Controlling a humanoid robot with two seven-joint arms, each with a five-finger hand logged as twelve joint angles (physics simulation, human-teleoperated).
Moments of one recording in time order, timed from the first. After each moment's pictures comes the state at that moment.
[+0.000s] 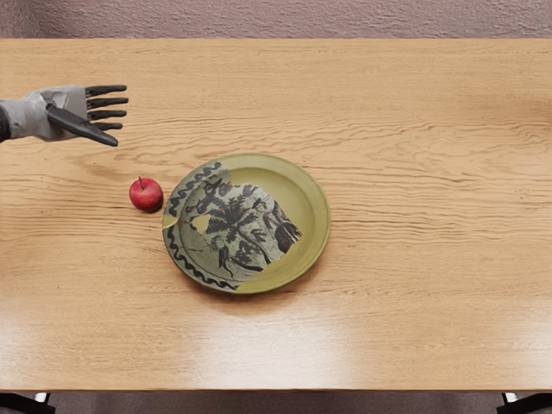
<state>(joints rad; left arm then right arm) -1.14 0.63 -0.18 -0.62 -0.06 -0.61 0.22 -0.13 0.00 0.07 0.19 -0.04 0.12 -0.05</state>
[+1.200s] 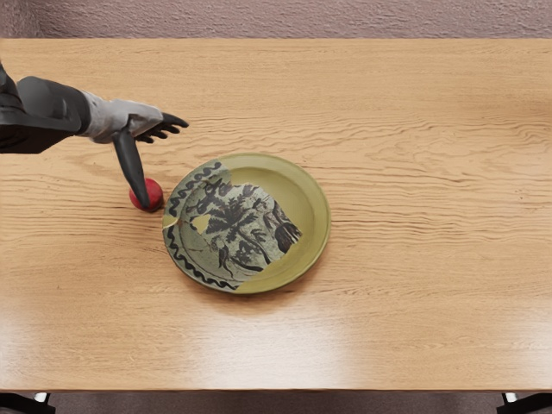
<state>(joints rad) -1.57 0.68 0.22 -1.32 0.45 -0.25 0.41 -0.13 0.00 0.07 0.19 -0.04 0.12 -0.05</state>
